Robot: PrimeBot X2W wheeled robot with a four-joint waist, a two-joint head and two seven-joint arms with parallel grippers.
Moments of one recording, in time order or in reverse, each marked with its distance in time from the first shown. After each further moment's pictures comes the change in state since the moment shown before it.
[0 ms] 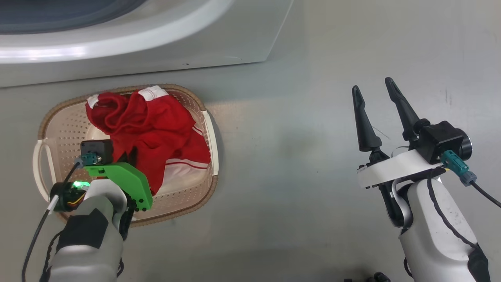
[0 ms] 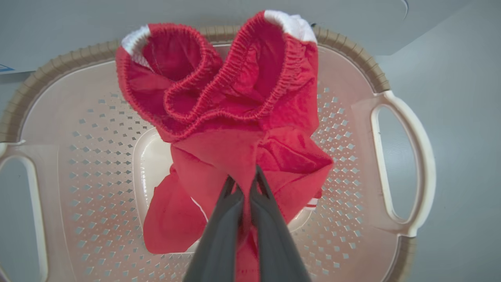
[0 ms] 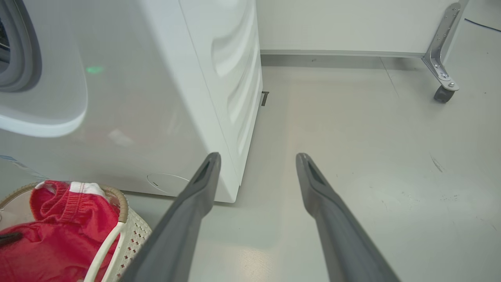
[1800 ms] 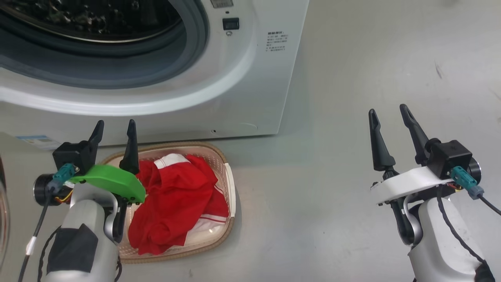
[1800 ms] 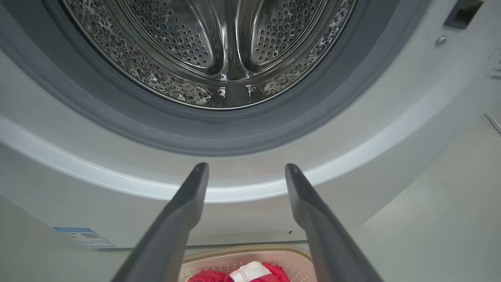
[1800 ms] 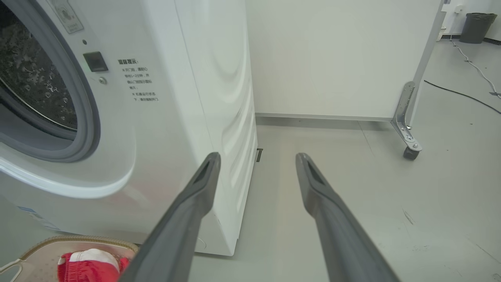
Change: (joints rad) left arm 0.182 0.017 0.100 -0.430 0.023 0.012 -0.115; right arm 0.059 0.000 -0.082 0.068 0.003 0.018 0.000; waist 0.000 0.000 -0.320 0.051
